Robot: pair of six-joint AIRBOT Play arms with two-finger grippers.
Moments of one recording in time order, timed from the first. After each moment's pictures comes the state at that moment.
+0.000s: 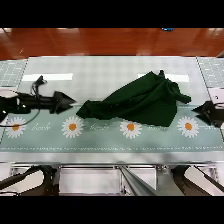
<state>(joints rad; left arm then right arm) 0.20 -1.28 0.73 0.49 -1.20 -1.10 -0.74 -1.11 0.72 -0.95 1.12 1.29</state>
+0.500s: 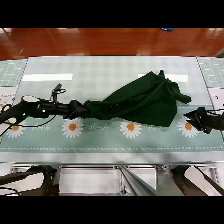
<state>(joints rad) 0.02 -1.41 0.68 0.44 -1.04 -1.03 -0.76 -1.06 0.57 -0.82 1.12 1.21</state>
